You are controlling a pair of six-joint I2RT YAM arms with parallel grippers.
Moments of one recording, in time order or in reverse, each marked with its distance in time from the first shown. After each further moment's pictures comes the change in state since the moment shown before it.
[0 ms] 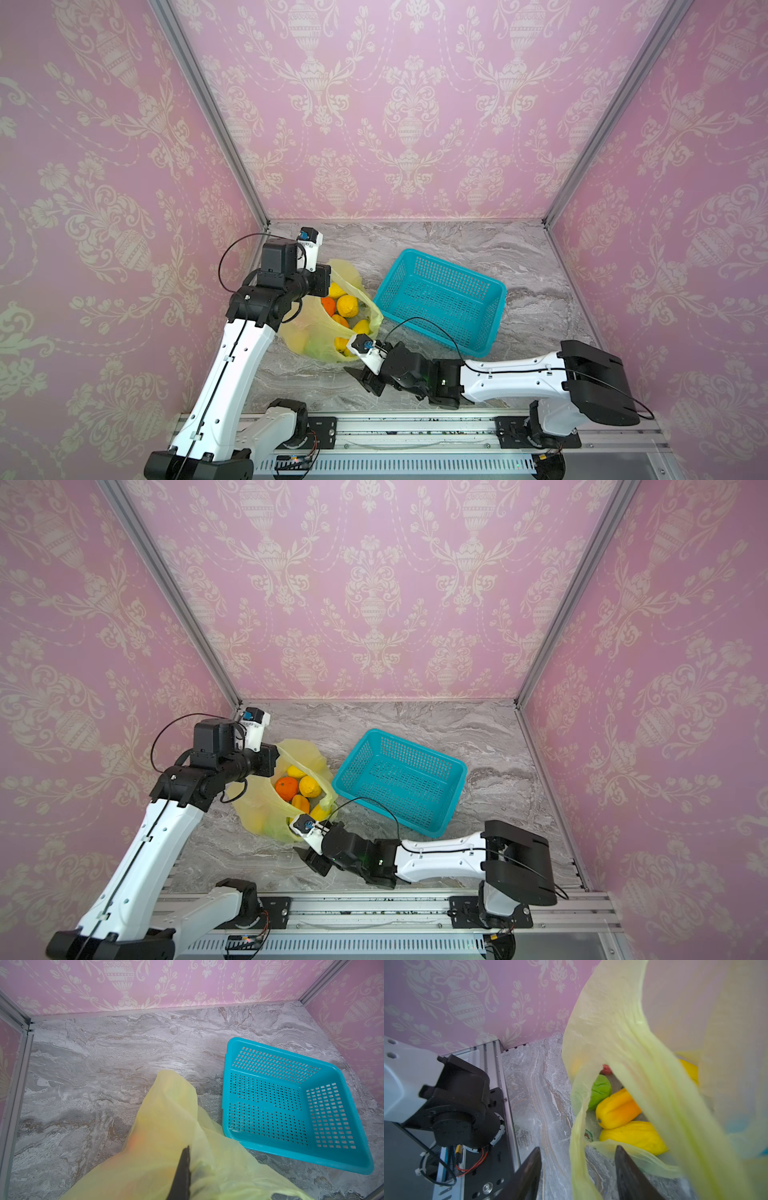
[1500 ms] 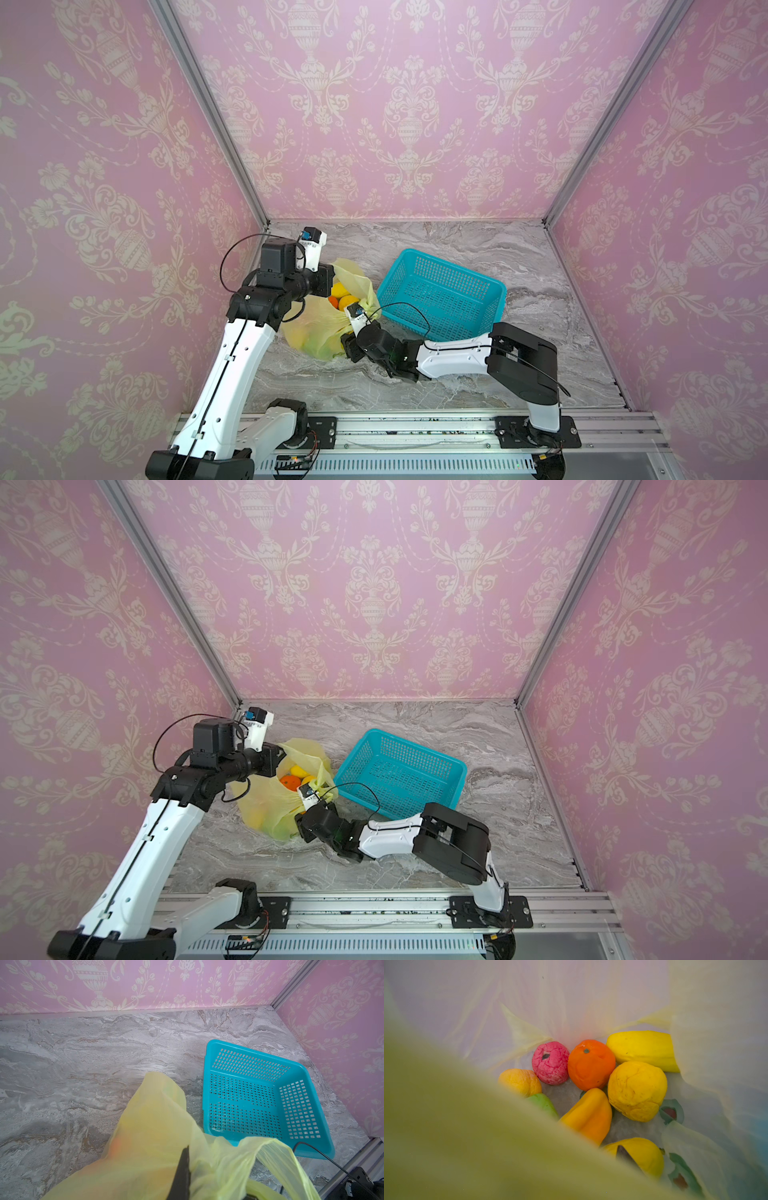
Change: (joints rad) left arm 0.008 0.000 -0.013 0.034 0.134 -0.019; right arm -0.145 0.428 0.268 0.043 0.125 0.309
